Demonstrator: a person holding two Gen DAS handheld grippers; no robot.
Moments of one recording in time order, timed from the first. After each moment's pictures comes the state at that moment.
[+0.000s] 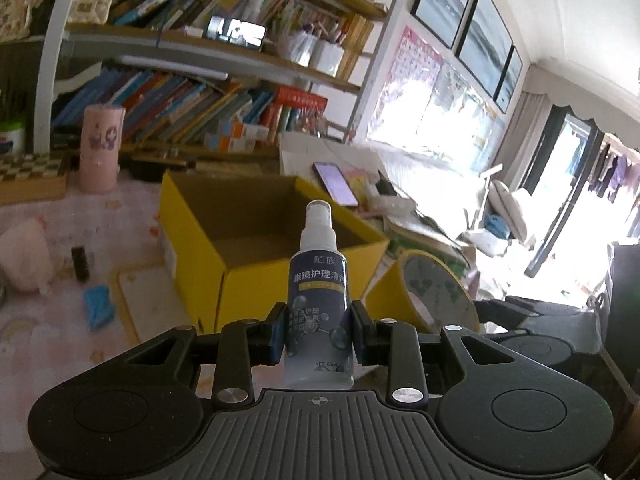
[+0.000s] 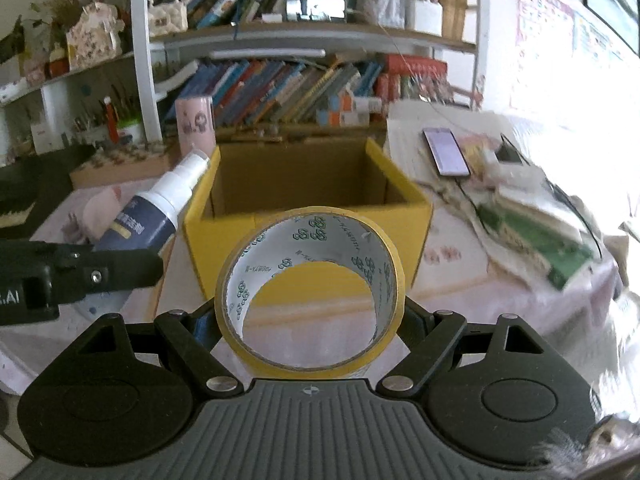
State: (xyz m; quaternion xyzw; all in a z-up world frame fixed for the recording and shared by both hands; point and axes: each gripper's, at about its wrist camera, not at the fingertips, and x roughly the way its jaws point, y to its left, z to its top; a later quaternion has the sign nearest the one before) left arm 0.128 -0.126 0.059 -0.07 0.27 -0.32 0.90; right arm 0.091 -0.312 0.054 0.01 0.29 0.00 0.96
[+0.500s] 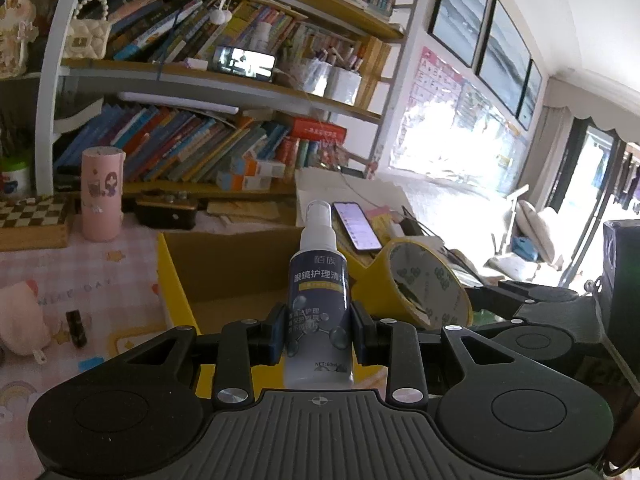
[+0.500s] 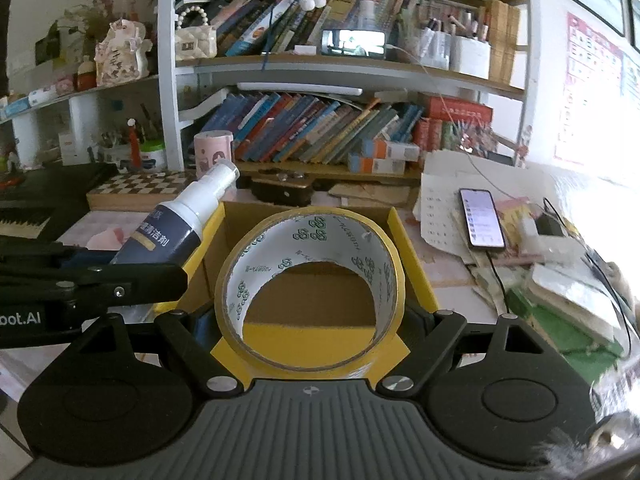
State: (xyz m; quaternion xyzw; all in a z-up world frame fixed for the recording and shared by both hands) left arm 0.173 -0.165 0.081 -0.06 0.24 -0.28 0.93; right arm 0.167 -0.346 0.083 -0.03 0.26 0.07 0.96
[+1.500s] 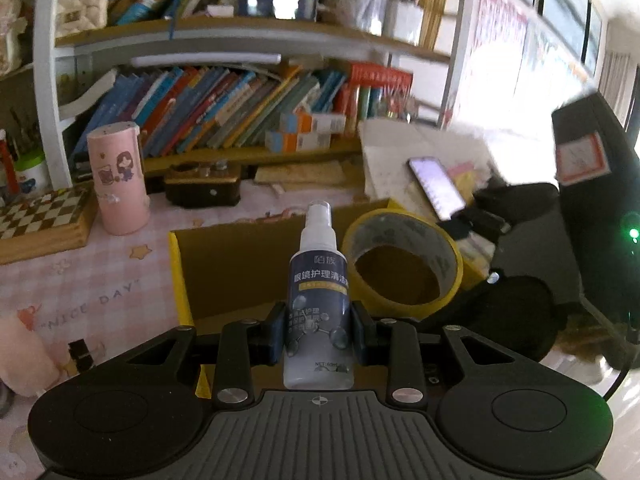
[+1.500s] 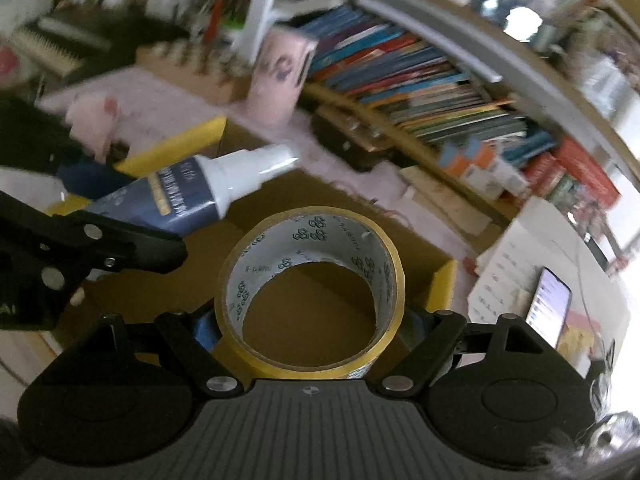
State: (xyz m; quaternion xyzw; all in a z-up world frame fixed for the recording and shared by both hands) left arm 0.283 -0.219 0.049 0.01 0.32 -0.18 0.93; right arm 0.334 -0.350 0.038 -0.27 0.34 0.23 0.87
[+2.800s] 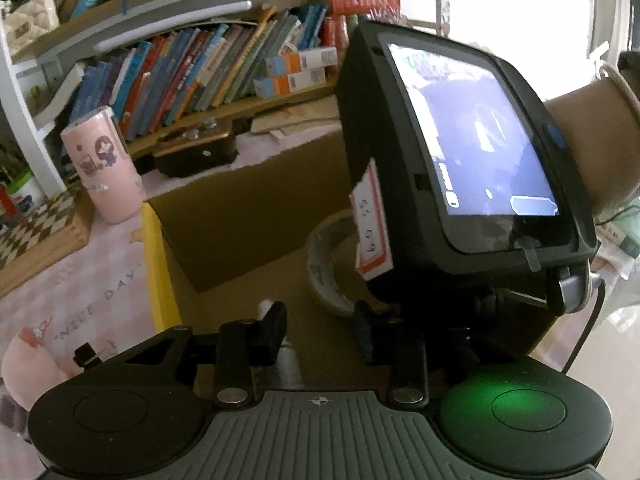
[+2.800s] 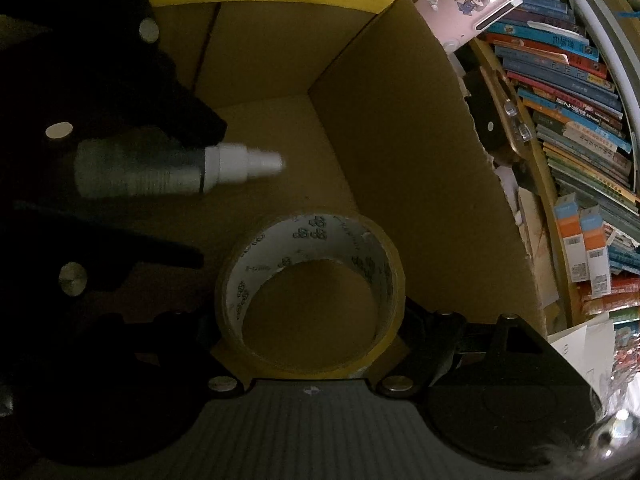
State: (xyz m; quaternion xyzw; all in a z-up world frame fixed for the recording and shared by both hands) left arm 0.299 -0.246 0.019 0.12 0.37 -0.17 0.90; right arm 0.374 -0.303 -0.034 -0.49 0.39 0.33 0.70
